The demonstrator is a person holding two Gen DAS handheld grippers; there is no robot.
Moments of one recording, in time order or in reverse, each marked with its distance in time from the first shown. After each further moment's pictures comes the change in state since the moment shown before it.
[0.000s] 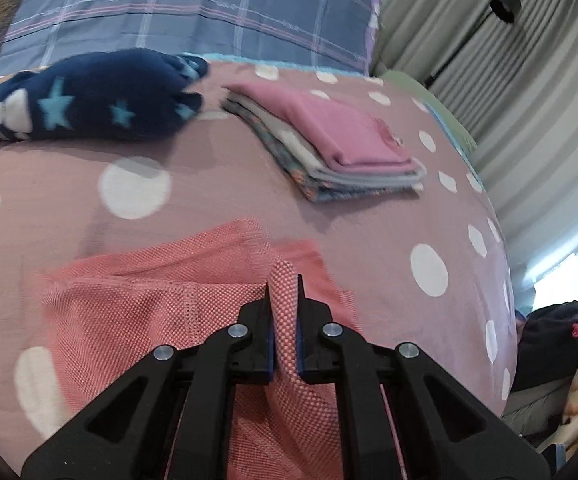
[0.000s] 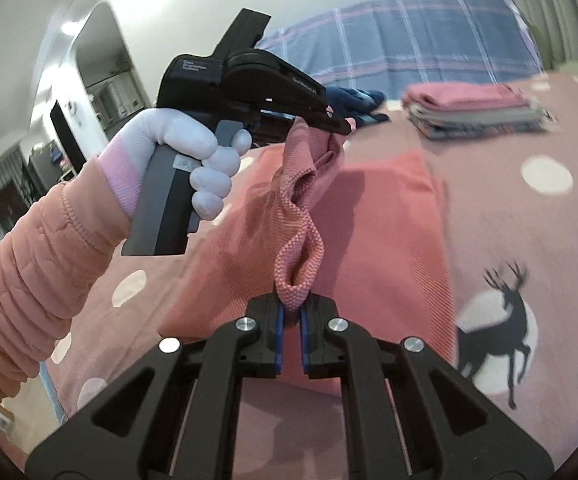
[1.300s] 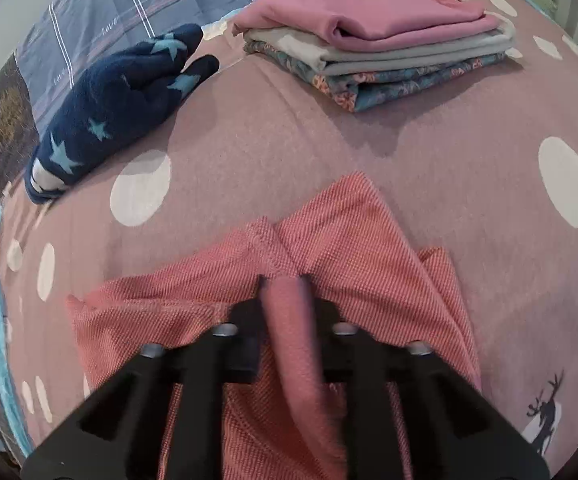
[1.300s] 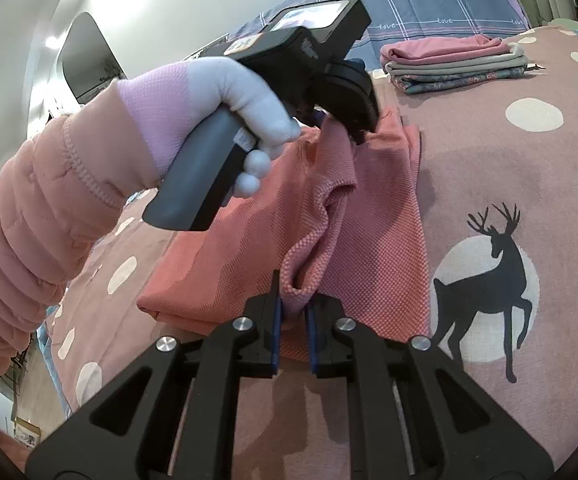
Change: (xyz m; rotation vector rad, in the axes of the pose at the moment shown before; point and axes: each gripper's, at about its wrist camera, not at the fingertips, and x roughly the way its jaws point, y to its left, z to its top) left arm 0.083 -0.050 -0.006 0.267 0.242 0.545; right arm 0.006 -0.027 -0.015 0.080 0.061 0.038
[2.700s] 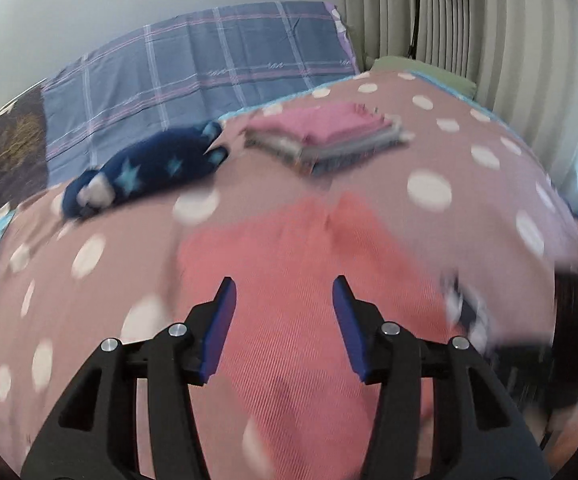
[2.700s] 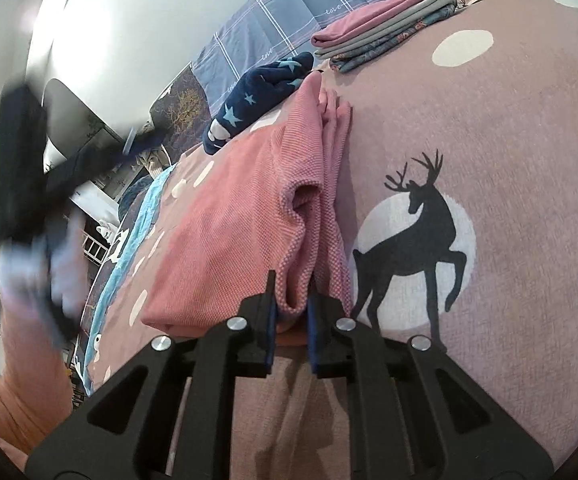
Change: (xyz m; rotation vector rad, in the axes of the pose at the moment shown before) left arm -0.138 0.050 -0.163 -0.009 -0.421 -0.155; right arm -0.017 -0.060 -0.011 0.261 -0.009 0.069
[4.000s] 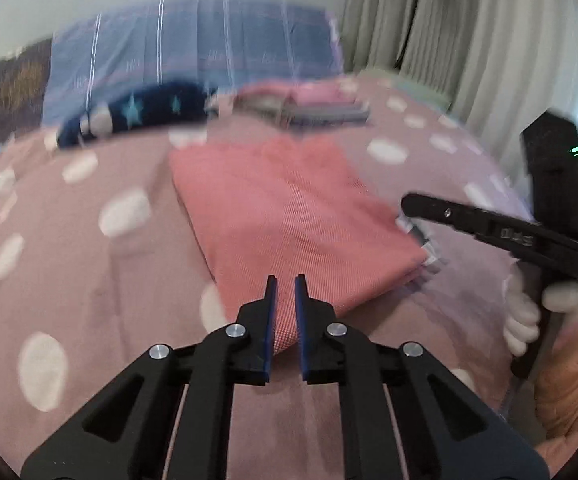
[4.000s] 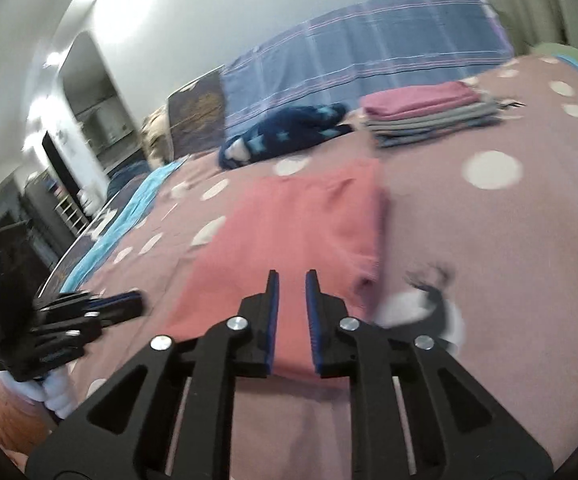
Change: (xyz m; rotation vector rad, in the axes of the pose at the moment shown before) left arm -0.014 0.001 -0.094 -0.146 0.044 -0.126; right arm -0.008 0.063 0.024 -0.292 -0.075 -0.094
